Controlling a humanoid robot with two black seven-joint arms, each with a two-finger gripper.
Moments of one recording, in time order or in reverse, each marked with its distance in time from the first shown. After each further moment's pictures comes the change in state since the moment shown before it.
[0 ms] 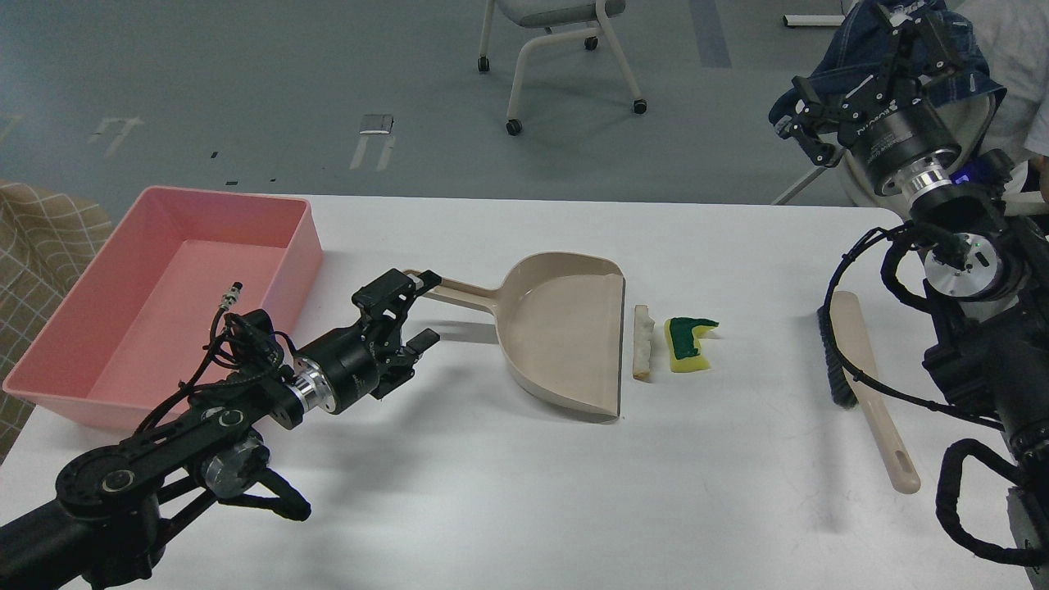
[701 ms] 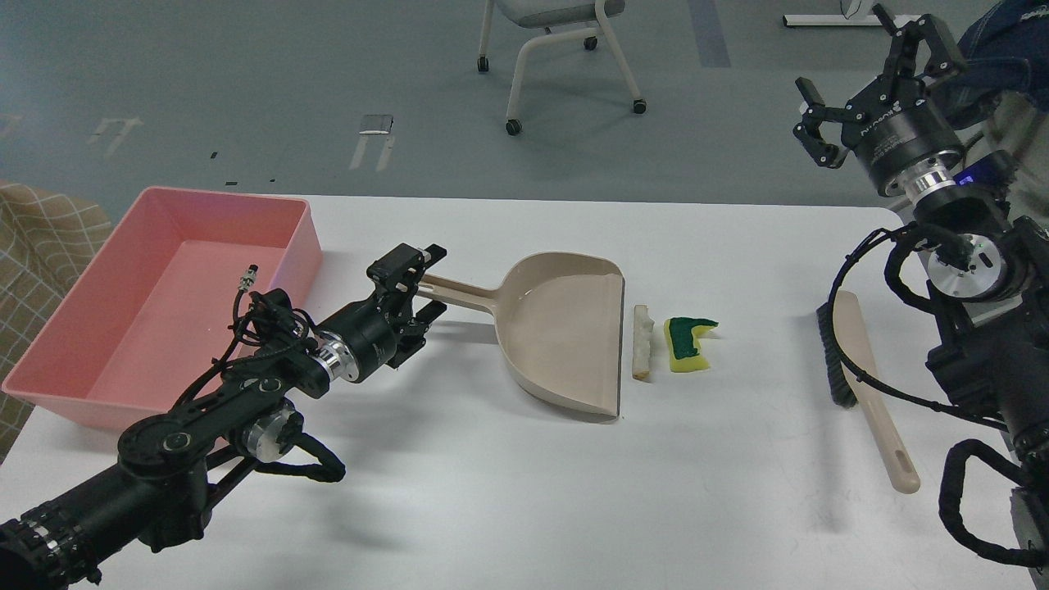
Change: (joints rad) left arm -0.108 -0.148 0.002 0.241 0.000 -0.011 -0.041; right arm -0.001 -0.006 -0.002 0.000 0.000 0.000 0.000
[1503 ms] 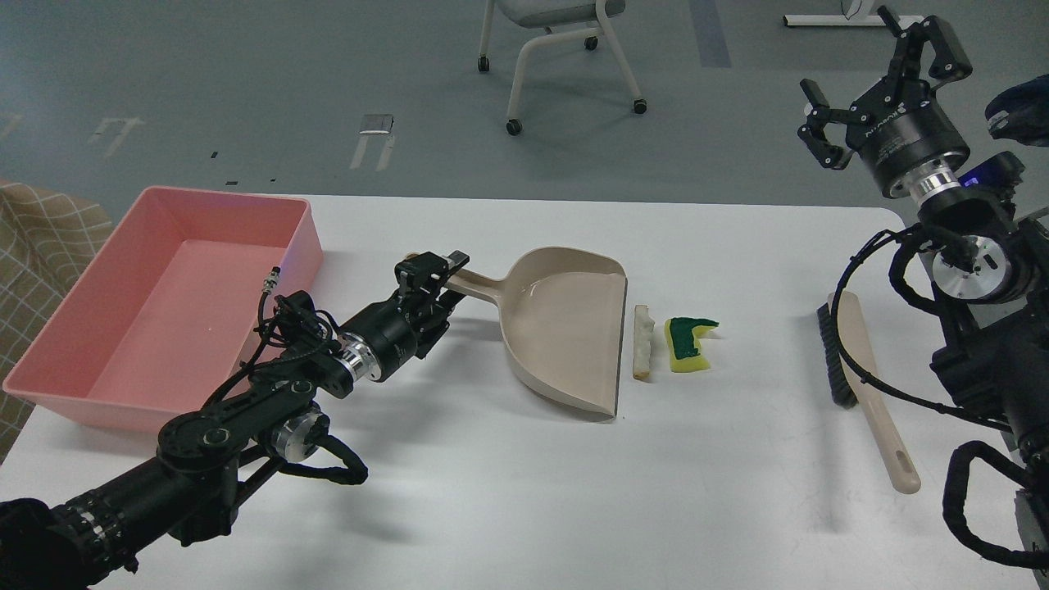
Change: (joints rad) left arm -0.042 -0.061 0.062 0.097 0.000 -0.001 -0.112; right arm -0.005 -0.008 0.000 0.002 0.000 0.000 0.000
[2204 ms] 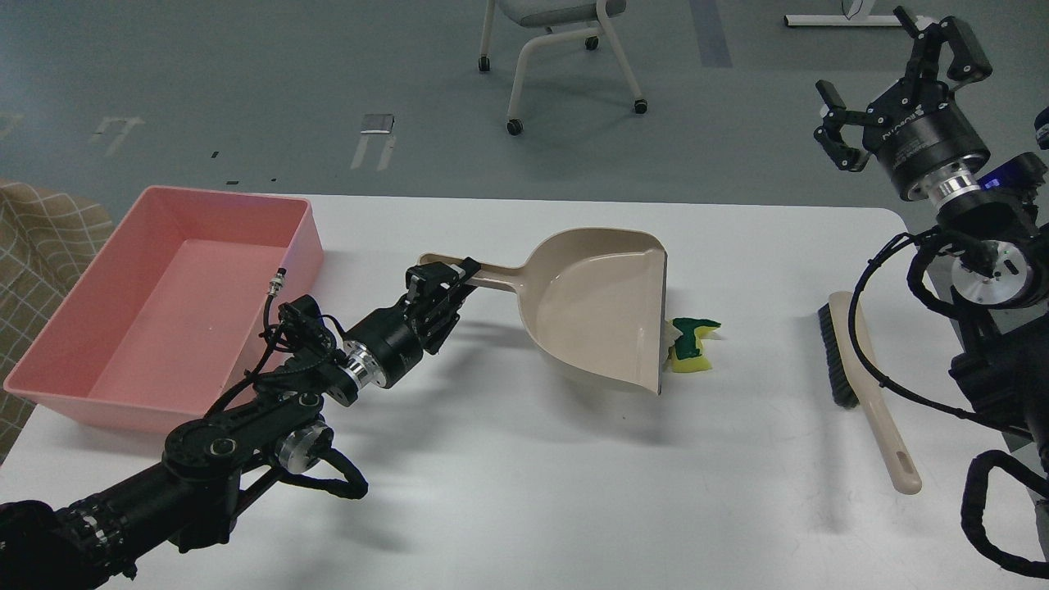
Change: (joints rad) left arm -0.003 -0.001 0.045 -0.005 0.047 0.002 -0.103; right arm -0.030 -0.074 -0.001 0.064 0.001 0.000 -0.005
